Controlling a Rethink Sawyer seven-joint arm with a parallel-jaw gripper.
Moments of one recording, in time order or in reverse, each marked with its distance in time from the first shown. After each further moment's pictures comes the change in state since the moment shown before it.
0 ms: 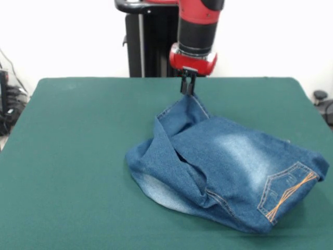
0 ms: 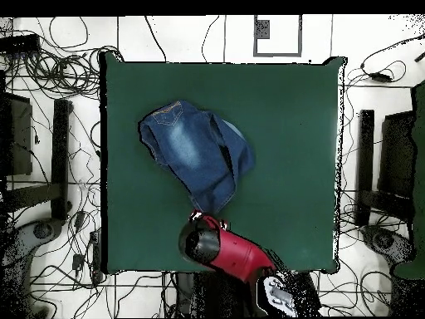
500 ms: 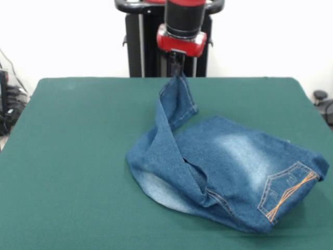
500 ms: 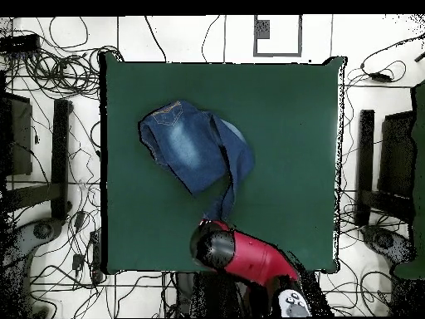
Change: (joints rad) arm -0.038 -0.085 -0.044 -0.031 -0.139 0.213 0.000
